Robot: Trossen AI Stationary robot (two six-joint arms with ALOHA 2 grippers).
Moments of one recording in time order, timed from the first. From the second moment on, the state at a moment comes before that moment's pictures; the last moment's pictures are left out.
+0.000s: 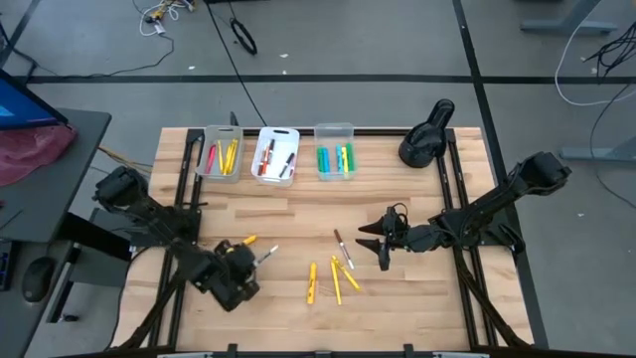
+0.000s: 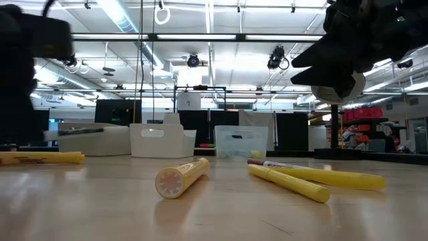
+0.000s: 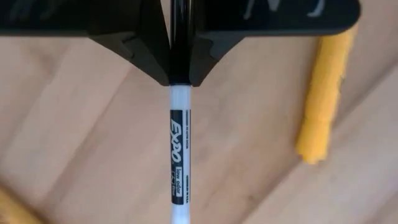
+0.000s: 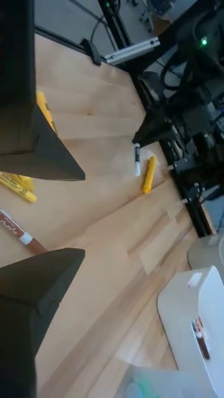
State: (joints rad) left arm -0.79 1.52 0.77 -0.58 -0.53 -1.41; right arm 0.45 1.27 0.40 0.49 0.55 0.54
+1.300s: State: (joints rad) left arm 0.58 1.86 1.24 -0.73 -0.08 -0.67; right arm 0.42 1.27 0.40 0.49 0.59 0.54
